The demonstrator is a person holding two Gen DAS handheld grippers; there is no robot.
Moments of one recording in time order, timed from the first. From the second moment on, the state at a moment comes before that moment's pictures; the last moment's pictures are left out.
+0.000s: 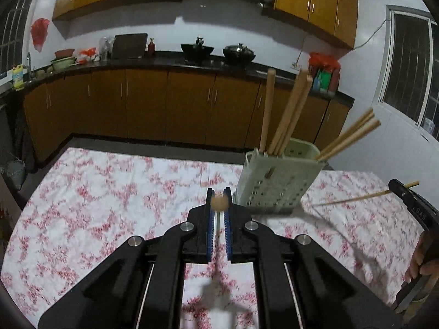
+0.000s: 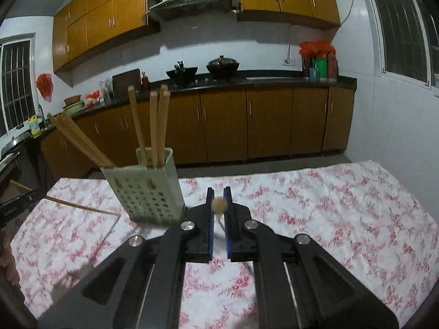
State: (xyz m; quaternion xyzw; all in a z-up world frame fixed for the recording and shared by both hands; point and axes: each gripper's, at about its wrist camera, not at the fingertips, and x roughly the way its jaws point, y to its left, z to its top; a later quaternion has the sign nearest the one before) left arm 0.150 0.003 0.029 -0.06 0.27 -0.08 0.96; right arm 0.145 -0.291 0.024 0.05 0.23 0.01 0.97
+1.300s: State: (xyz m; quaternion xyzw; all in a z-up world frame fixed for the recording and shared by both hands) left arm 0.164 -0.044 0.158 -0.08 0.07 -0.11 0.99; right arm 0.139 -0.251 0.165 0.08 0.05 0.11 0.99
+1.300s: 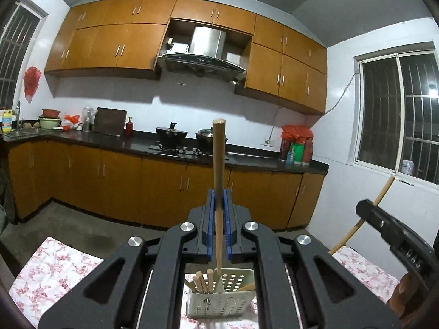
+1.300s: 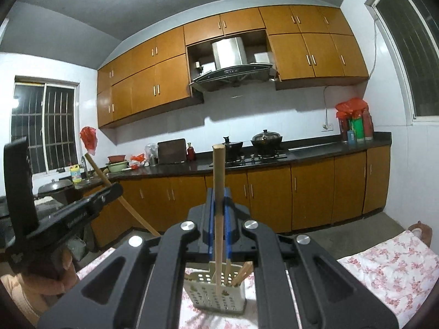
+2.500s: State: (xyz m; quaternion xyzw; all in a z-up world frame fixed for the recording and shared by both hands) left arm 0.181 -0.015 0.131 -0.09 0.10 -0.09 0.99; right arm 0.174 -0.254 0.130 0.07 0.09 0.09 0.99
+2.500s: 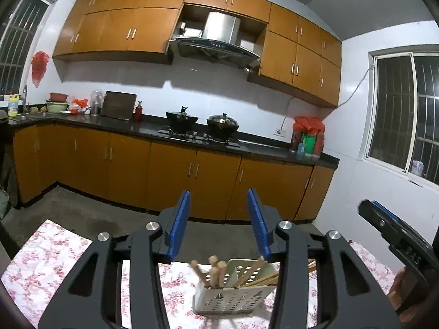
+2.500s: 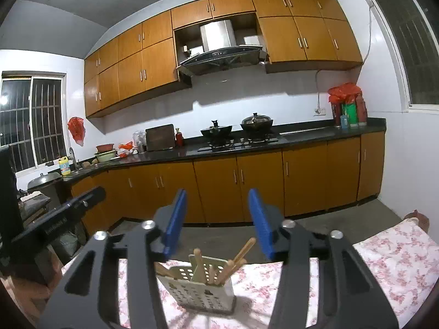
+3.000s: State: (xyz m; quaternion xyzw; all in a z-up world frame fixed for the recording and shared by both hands) left arm 0.089 0.005 0.119 -0.03 0.08 -0.06 0.99; right arm 0.070 -0.229 0.101 -0.01 0.11 0.05 0.99
